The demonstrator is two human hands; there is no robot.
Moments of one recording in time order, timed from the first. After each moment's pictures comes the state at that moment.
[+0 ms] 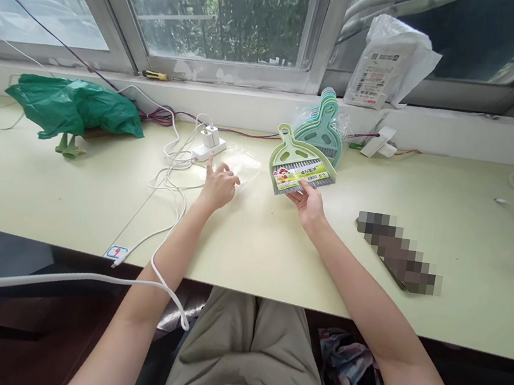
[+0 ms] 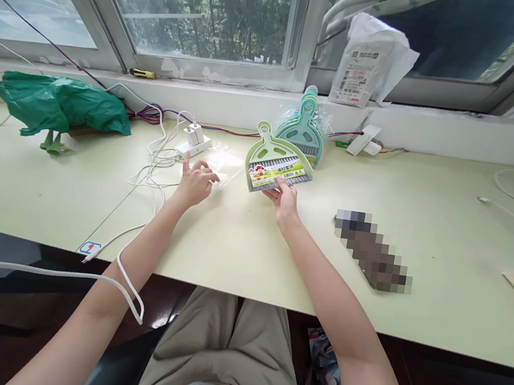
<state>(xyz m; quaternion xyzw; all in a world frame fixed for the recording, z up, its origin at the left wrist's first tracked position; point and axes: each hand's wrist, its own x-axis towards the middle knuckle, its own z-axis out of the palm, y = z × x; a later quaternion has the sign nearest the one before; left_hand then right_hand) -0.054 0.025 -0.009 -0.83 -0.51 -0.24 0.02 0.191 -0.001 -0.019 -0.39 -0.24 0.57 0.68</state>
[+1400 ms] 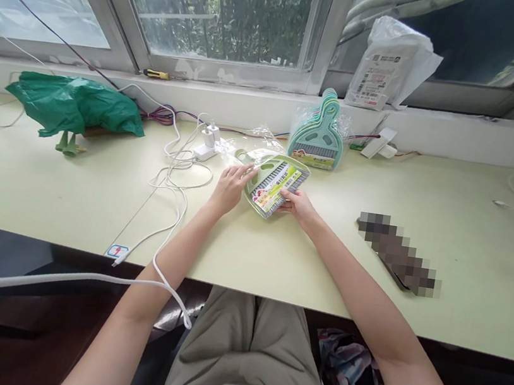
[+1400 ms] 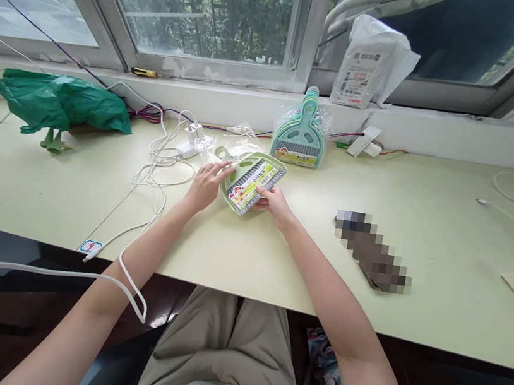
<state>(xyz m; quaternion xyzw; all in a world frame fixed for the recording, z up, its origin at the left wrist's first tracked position) -0.036 0.021 -0.015 -0.85 -0.46 -0.22 0.10 0.186 -0.003 -0.025 -0.47 -0.41 0.62 0.47</state>
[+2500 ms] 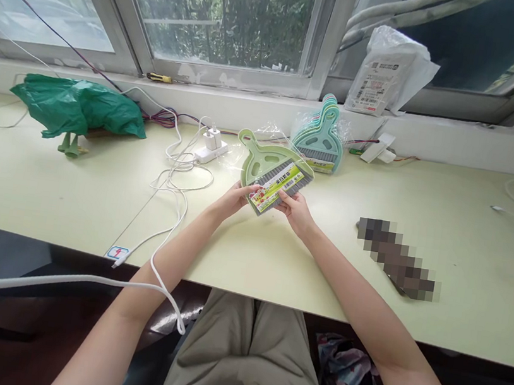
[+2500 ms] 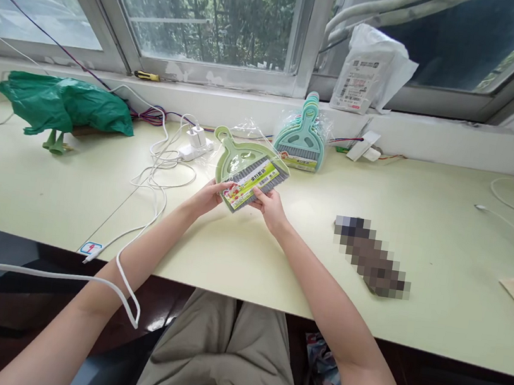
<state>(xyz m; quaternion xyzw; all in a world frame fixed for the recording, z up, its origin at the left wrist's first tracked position) -0.015 0.013 -0.015 -0.47 -0.29 -0.46 -0.69 0.170 -0.013 -0.023 -0.37 -0.42 0.62 0.55</state>
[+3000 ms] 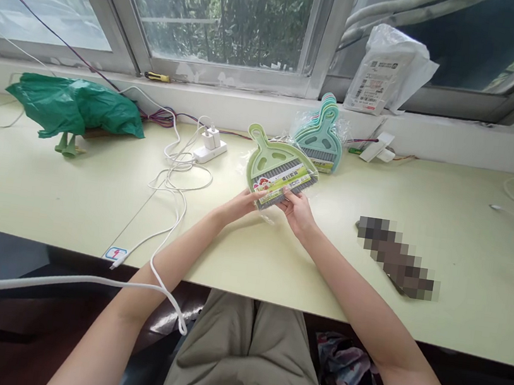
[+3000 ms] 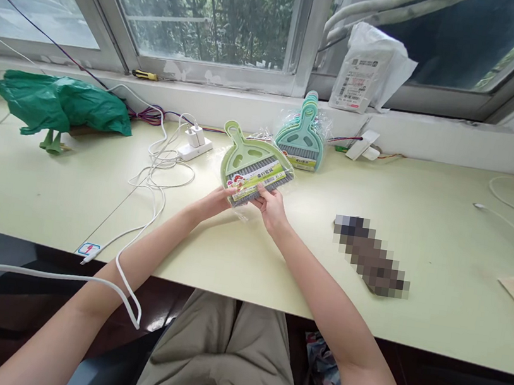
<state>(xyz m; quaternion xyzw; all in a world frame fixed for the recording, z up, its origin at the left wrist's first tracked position) -0.002 0.006 -0.021 -0.52 -0.26 -0.40 -0.71 0.166 -0.020 -0.010 -0.38 -0.36 0.61 0.60</state>
